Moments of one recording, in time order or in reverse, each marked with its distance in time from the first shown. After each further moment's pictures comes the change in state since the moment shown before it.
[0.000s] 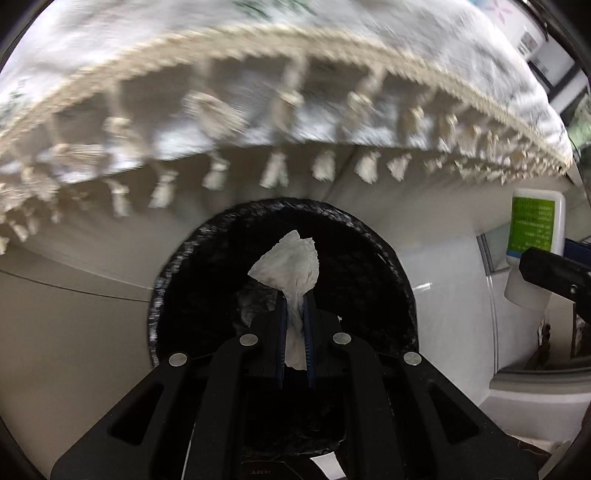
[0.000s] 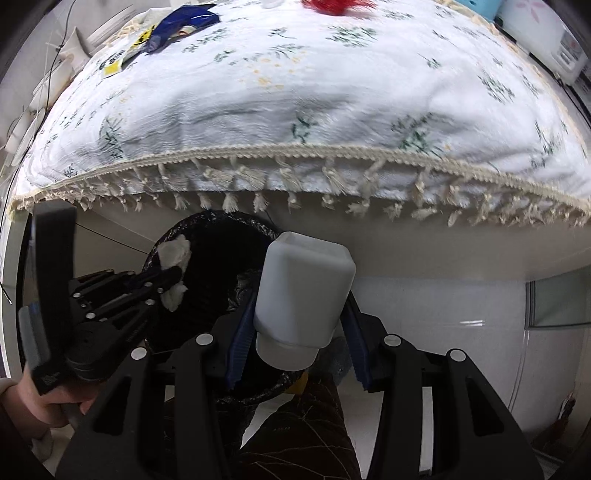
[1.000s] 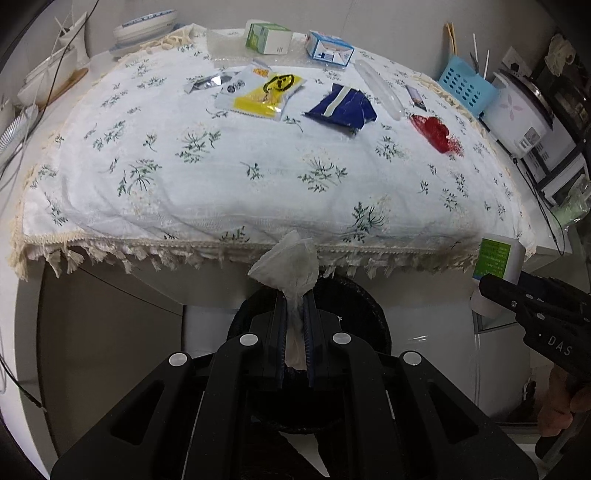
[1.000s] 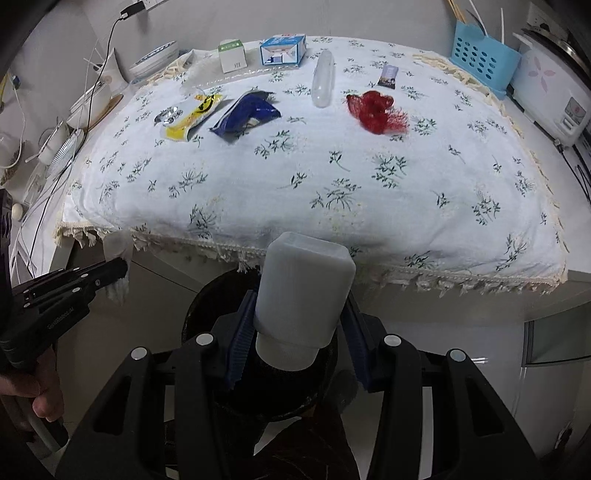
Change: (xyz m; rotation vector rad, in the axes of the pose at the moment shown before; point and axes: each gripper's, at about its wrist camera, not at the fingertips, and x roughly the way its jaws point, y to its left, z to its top) left arm -0.161 0.047 0.028 -0.168 -0.165 0.041; right arm -0.081 0.034 0.039 -0.083 -0.131 0.045
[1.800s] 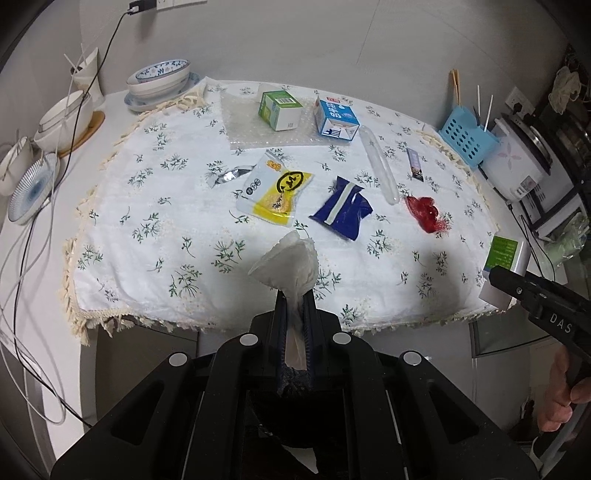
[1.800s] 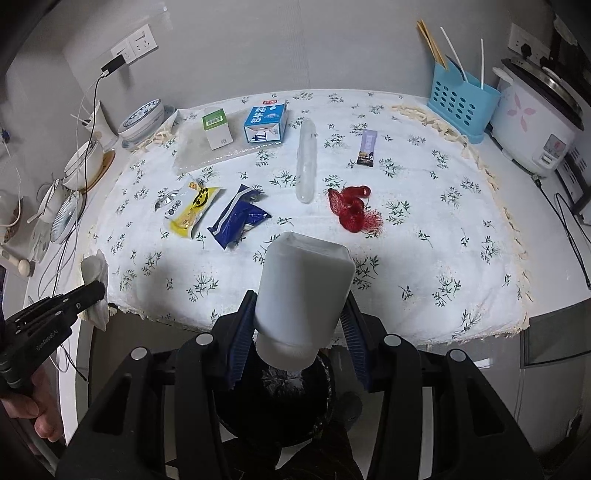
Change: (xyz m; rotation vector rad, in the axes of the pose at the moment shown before) left arm -0.084 -0.003 0.085 -0.020 -0.072 0.031; right arm -0.070 -0.009 0.092 0.083 -0.080 -0.016
